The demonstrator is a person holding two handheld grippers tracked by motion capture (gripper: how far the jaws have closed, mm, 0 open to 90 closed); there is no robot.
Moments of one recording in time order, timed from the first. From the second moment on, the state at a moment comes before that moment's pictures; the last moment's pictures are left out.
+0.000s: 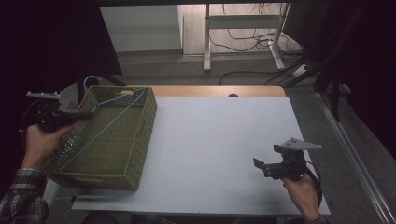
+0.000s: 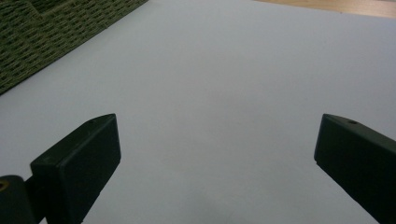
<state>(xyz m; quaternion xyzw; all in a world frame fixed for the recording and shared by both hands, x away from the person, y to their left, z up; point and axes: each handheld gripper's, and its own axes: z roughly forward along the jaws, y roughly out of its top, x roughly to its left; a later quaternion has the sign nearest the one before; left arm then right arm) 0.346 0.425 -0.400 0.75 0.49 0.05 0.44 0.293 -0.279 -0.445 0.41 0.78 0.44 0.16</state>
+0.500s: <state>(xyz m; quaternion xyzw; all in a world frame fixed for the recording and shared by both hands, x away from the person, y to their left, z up) 0.362 0.428 -0.454 0.75 0.54 0.03 0.39 0.292 -0.276 -0.449 0.41 0.79 0.43 0.16</state>
